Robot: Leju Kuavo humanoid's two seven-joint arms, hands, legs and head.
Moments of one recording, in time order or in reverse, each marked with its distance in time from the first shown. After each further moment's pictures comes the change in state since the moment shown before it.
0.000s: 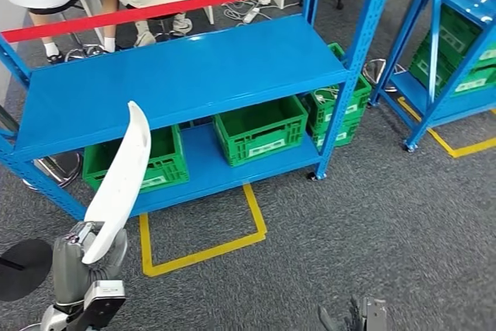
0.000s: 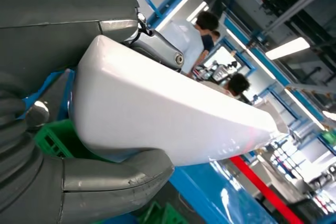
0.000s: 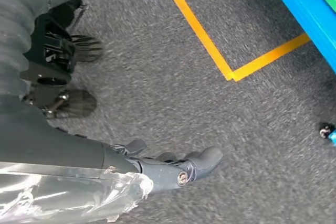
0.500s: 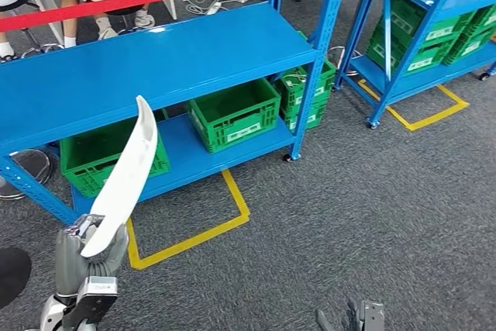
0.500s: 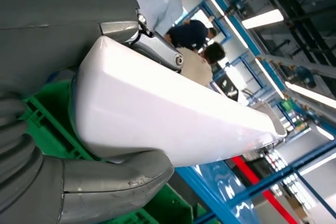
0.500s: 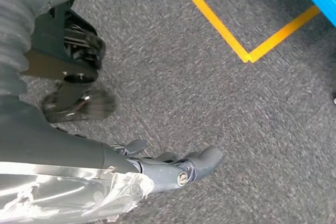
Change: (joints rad) left arm -0.026 0.039 -0.012 0.000 0.058 -0.071 0.000; right arm 0.001 0.008 -0.049 0.017 0.046 0.018 -0.018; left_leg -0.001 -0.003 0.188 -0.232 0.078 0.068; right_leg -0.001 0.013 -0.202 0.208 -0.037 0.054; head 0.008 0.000
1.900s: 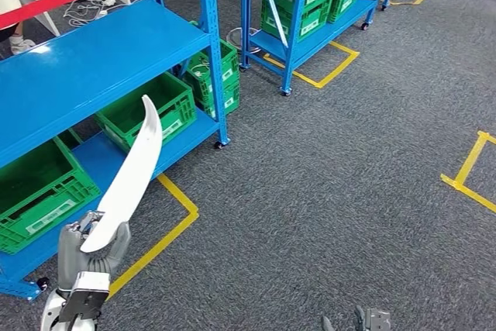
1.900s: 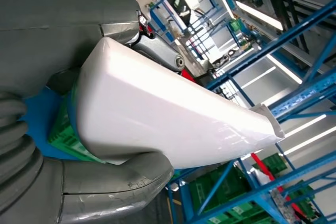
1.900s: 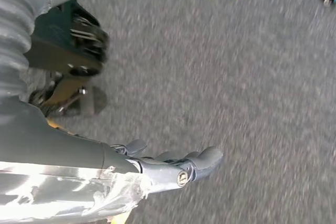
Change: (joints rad) left arm -0.024 0.015 0.008 0.017 0.066 -0.077 0.000; right arm 0.017 0.006 -0.124 -0.001 0.099 -0.006 -0.020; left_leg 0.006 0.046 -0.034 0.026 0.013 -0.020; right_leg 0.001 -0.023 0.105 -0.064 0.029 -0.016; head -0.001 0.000
